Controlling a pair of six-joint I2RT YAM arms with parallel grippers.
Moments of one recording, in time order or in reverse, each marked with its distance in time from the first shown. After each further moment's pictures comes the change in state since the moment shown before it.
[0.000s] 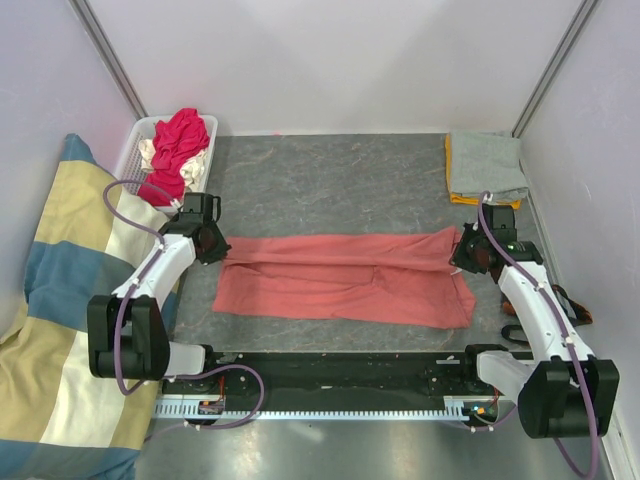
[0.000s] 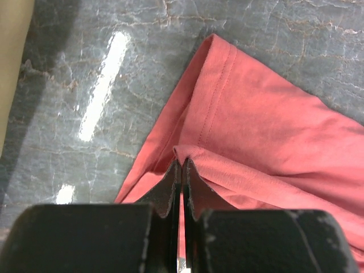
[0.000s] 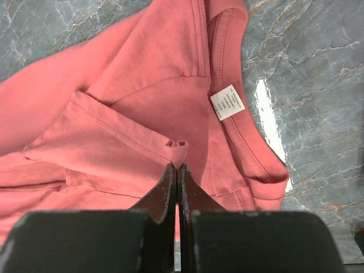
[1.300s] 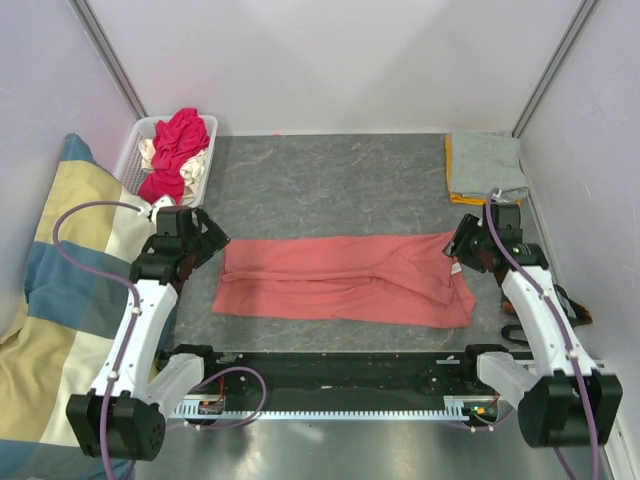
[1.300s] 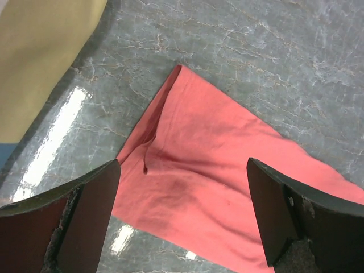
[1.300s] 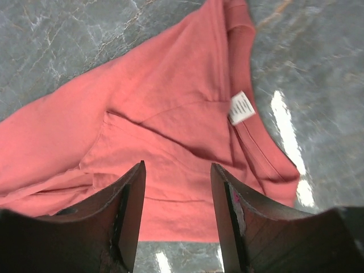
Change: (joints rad) left arm 0.000 -0.445 -0.043 -0.095 -0.047 -0.139; right arm 0.000 -0.089 0.027 -0.027 0.005 0.070
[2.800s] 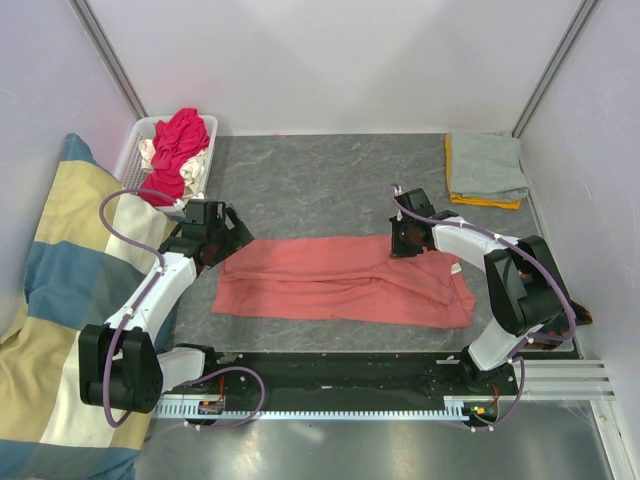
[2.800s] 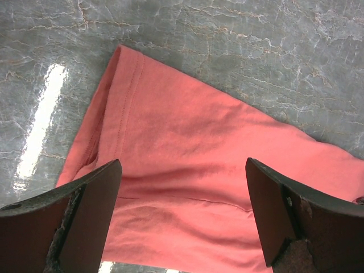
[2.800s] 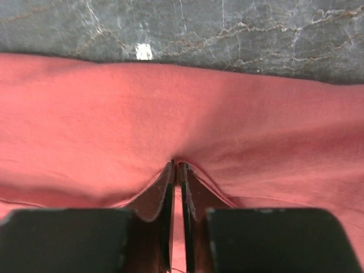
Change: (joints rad) left arm -0.086 0.277 -0.051 0.243 0.122 0.000; right arm 0.370 0.677 0.152 0.326 -0.012 -0.136
